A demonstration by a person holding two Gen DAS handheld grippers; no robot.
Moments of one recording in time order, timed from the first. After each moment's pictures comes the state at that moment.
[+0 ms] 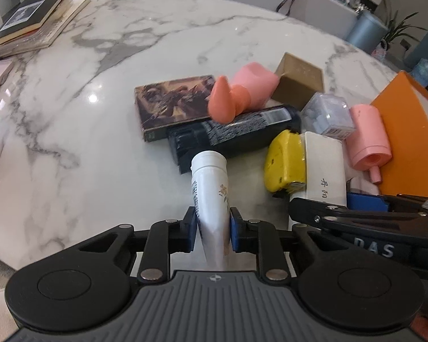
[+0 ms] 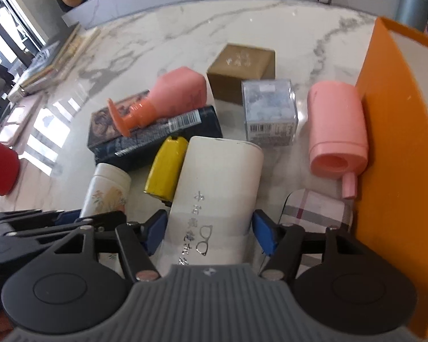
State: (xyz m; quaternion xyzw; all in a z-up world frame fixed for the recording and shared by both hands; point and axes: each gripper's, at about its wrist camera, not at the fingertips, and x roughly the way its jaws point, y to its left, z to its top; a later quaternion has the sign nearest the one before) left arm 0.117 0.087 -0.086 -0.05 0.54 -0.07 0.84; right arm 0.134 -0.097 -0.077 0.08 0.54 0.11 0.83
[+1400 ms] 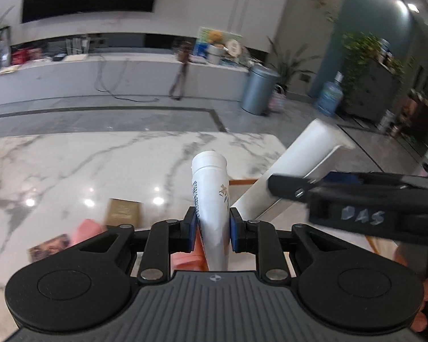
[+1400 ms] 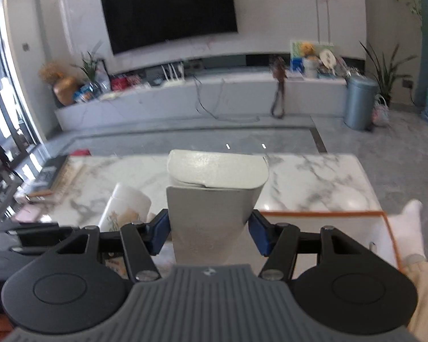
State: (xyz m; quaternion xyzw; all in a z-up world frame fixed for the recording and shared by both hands) left arm 0.116 -0.072 0.056 0.00 0.38 -0.24 0.89; right arm 0.093 -0.260 0.098 0.08 0.34 0.04 0.94
